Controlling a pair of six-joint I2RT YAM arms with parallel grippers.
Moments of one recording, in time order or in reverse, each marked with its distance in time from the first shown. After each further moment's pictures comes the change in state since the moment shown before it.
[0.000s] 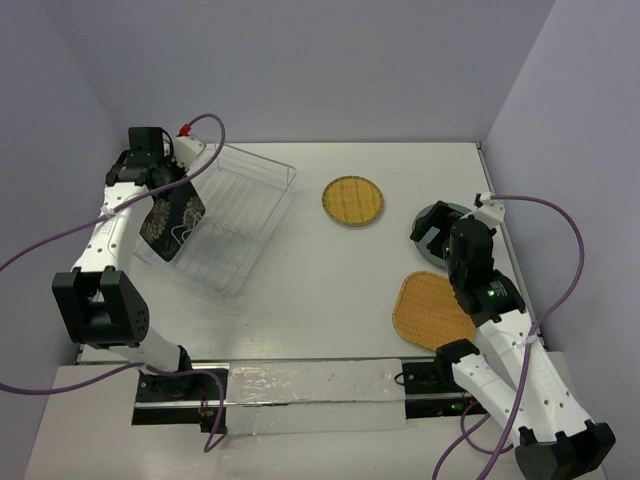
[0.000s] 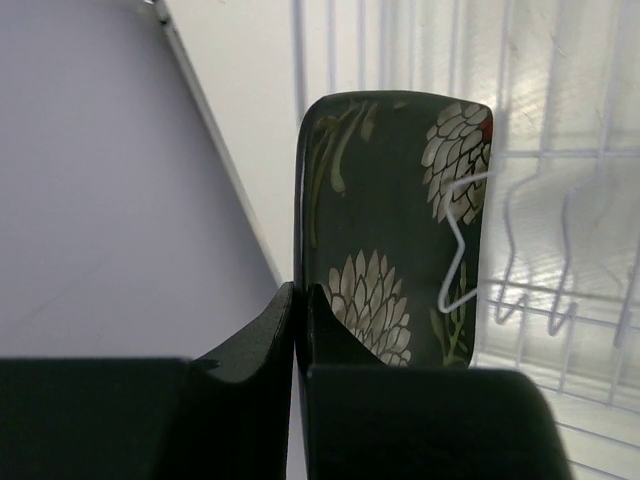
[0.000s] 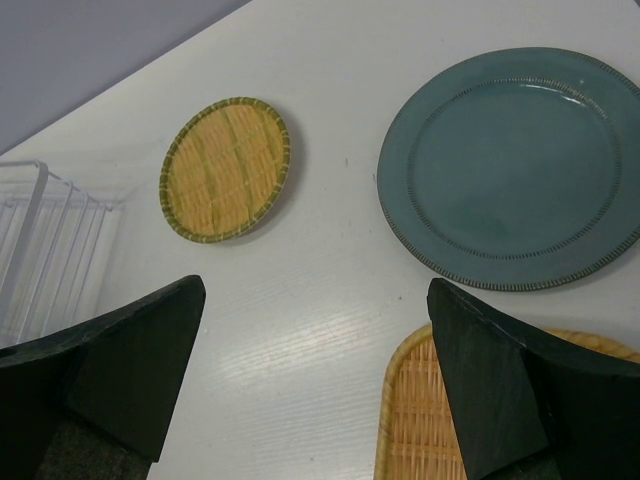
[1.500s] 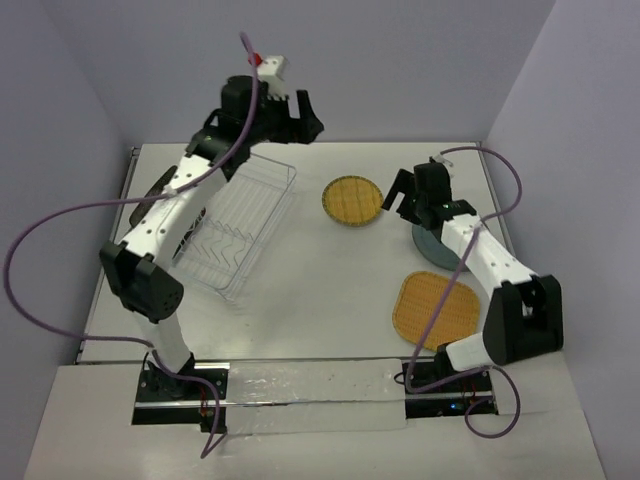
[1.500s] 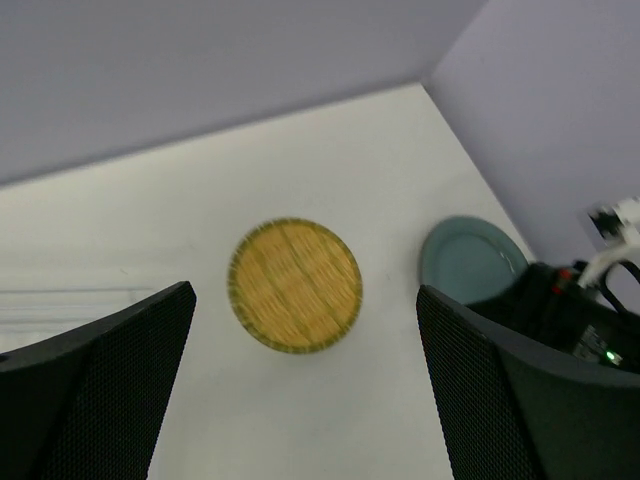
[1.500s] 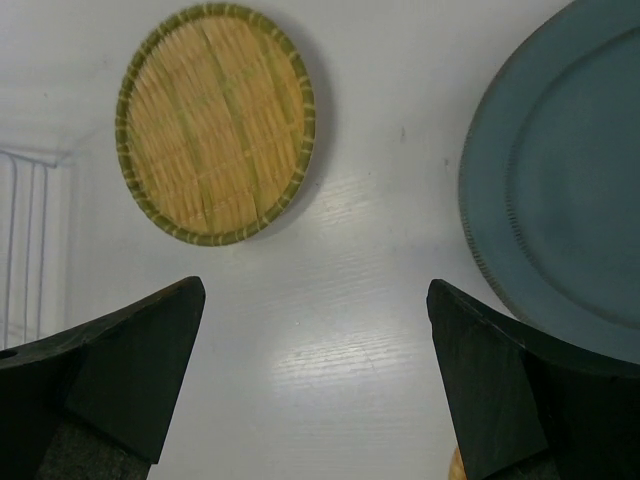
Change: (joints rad) left arm -0.490 0.217 0.507 0.240 0.276 -1.012; right arm -0.076 0.663 0.268 0.083 -0.230 0.011
